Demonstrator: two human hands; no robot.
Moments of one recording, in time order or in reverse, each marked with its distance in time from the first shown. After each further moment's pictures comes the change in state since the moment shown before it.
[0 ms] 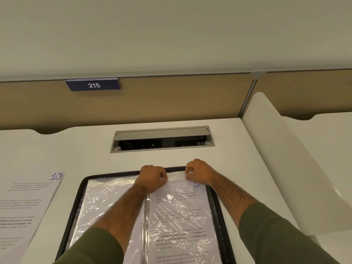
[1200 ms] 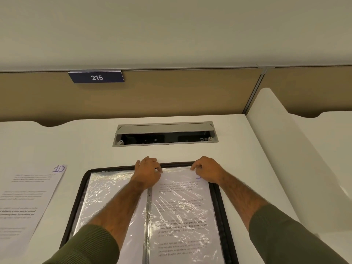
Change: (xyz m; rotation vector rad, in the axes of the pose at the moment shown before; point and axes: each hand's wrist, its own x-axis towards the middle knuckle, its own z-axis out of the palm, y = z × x) left_hand -0.006 -0.017 -0.005 0.019 -0.027 -0.127; right_hand -0.005 0.019 0.002 0.041 0.042 0.015
